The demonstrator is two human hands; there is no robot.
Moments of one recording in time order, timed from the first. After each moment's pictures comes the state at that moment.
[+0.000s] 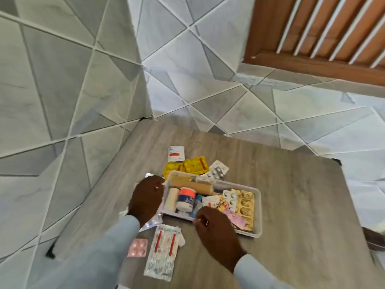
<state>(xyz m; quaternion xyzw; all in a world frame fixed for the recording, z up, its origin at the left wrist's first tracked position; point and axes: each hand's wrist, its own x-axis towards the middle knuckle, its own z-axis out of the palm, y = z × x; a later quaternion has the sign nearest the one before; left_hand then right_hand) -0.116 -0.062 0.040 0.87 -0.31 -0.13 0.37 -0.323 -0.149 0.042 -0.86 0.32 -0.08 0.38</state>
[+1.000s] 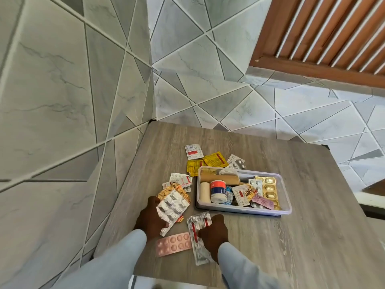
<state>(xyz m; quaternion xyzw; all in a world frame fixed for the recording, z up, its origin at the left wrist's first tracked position) -0.037 0.048 -0.015 0.85 -0.29 -0.36 0.25 -0.213 -0.033 -0.013 -0.56 0.67 -0.01 0.48</state>
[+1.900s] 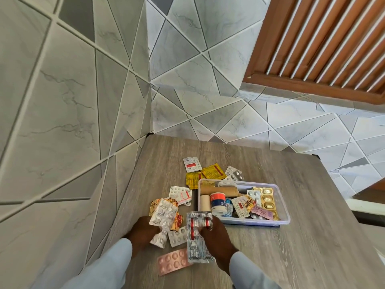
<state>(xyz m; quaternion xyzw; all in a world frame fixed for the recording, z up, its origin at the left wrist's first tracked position) -0.002 0.053 -0.010 0.79 -0.20 -0.47 0.34 -0.206 -0.032 0.025 -0.56 0.54 -0.14 0.61</state>
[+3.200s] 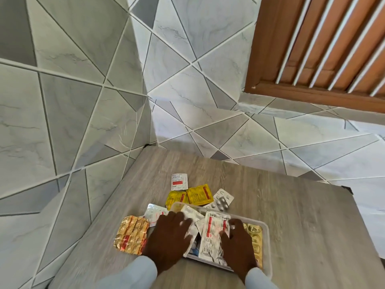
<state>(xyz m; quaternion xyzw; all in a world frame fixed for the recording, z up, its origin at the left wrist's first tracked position) -0.140 -0.085 0.023 0.81 -0.59 -0.01 0.02 -0.307 -0.218 -0.004 -0.74 0.53 -0.12 0.41</state>
